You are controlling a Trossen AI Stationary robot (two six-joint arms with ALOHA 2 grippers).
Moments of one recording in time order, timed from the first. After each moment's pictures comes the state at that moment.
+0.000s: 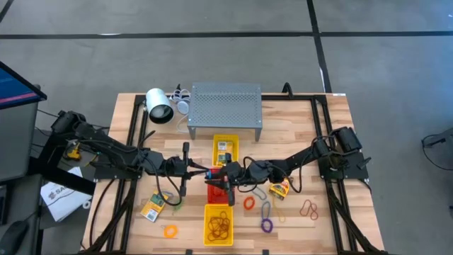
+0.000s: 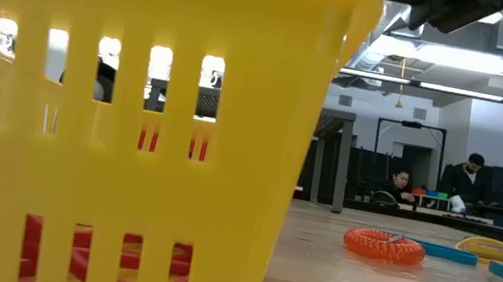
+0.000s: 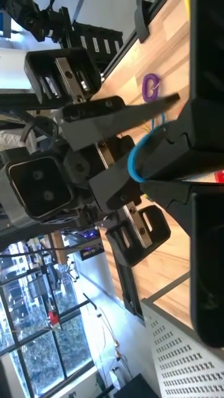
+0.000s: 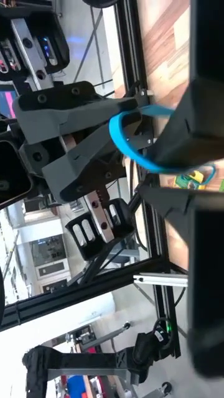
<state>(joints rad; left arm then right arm) -0.38 1.13 0.56 0.46 -0.40 0.21 0.29 1.89 1.05 0.86 0.21 0.21</state>
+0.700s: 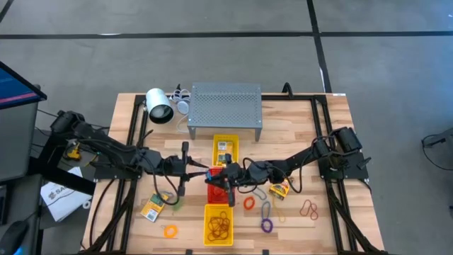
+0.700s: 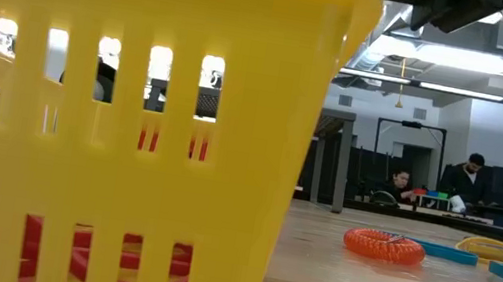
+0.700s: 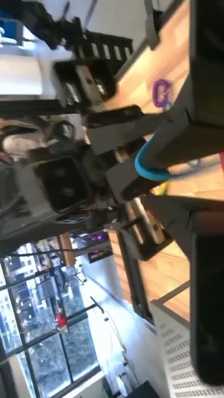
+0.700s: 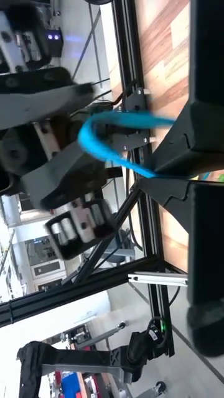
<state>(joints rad) -0.38 1.10 0.56 0.47 -0.38 0.21 0.29 1.89 1.05 0.85 0.21 0.20</state>
